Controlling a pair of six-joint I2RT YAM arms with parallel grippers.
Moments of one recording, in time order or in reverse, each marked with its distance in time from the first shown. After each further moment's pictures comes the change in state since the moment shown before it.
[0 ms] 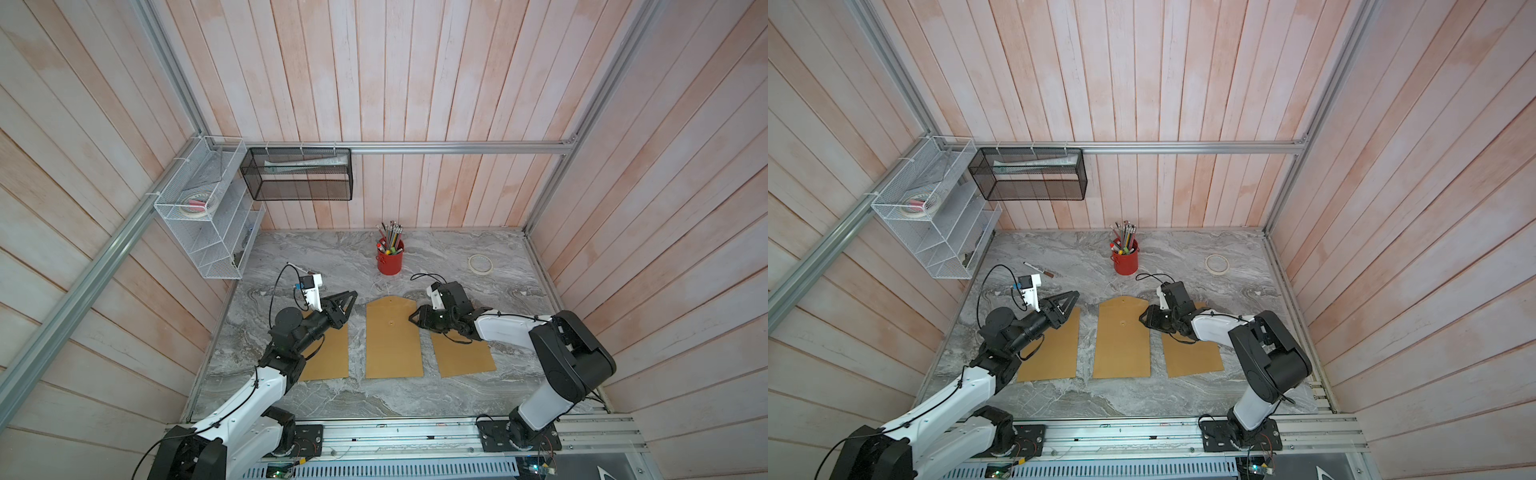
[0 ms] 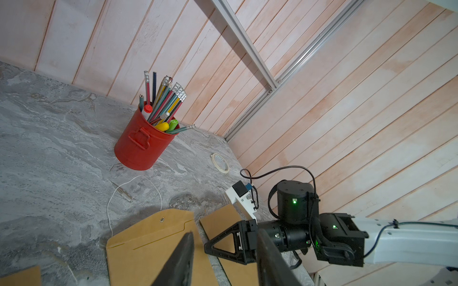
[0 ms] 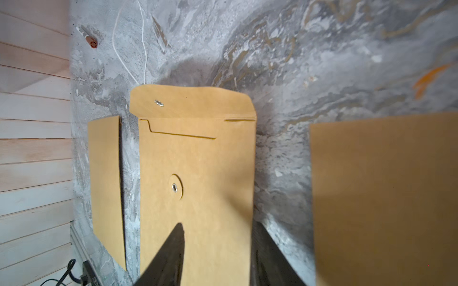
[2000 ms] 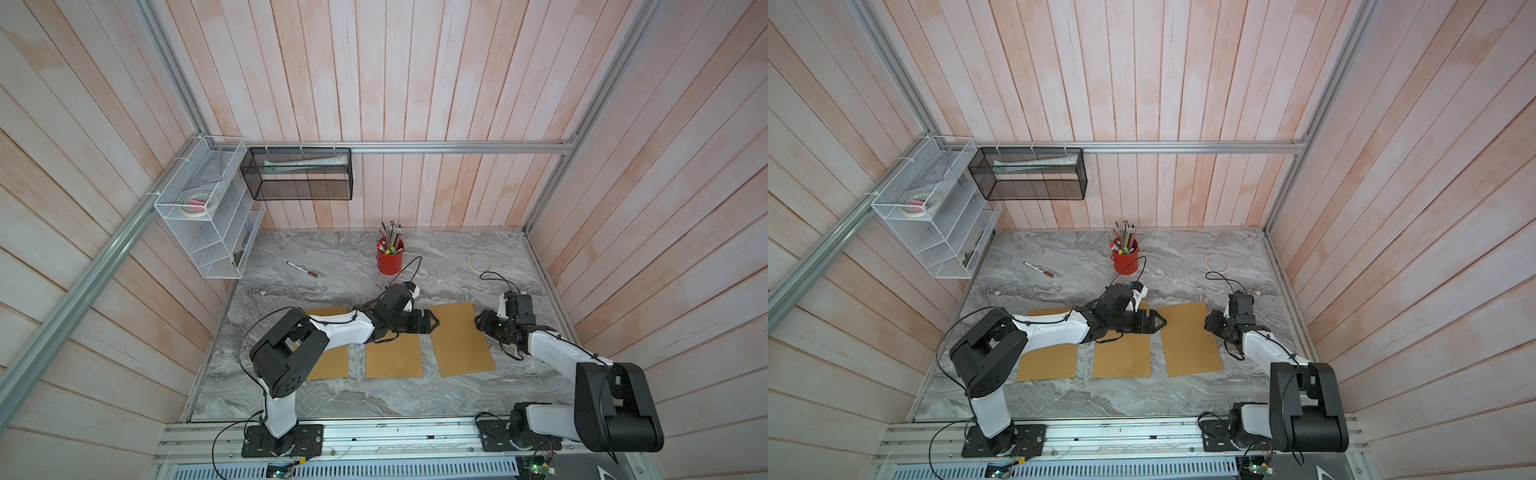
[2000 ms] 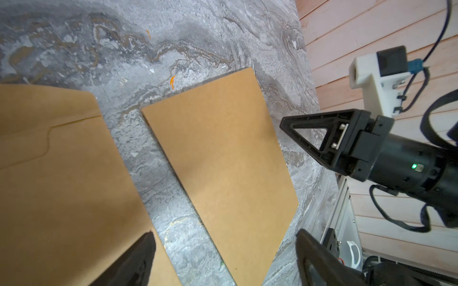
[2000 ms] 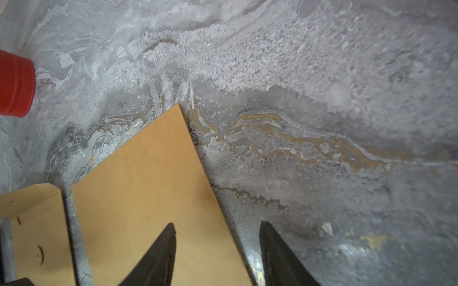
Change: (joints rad) left arm -0.492 0.874 0.710 -0.523 -0.079 0.003; right arm -0.522 -0.328 -0.258 -0.157 0.160 -0.209
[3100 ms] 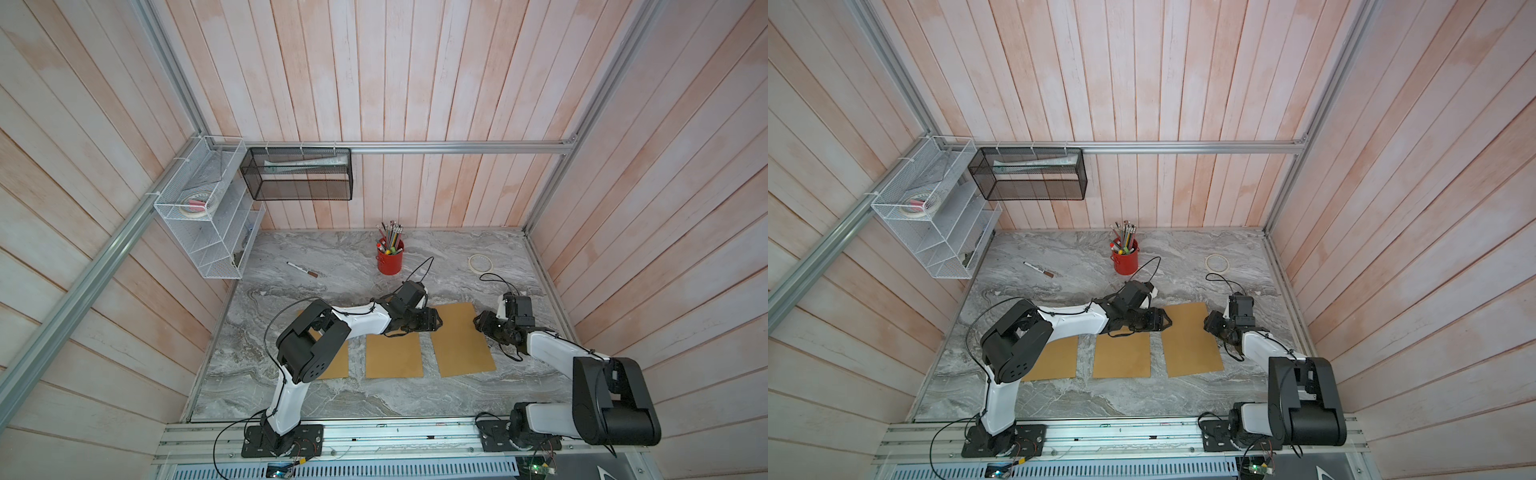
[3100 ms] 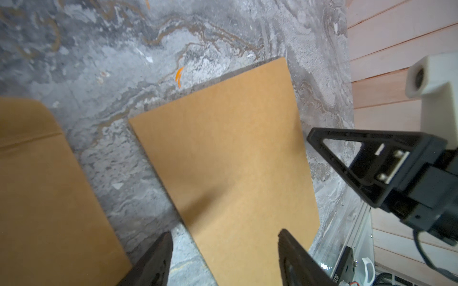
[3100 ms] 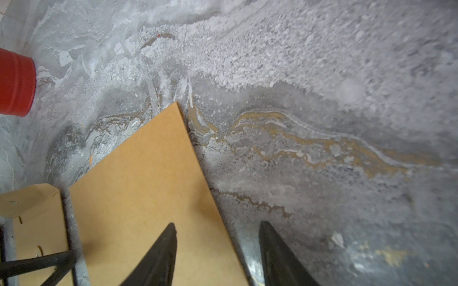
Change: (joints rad) left arm -0.020 0.184 0.211 -0.163 -0.019 -0.029; right arm -0.010 0.031 -0.016 0.057 -0.028 0.001
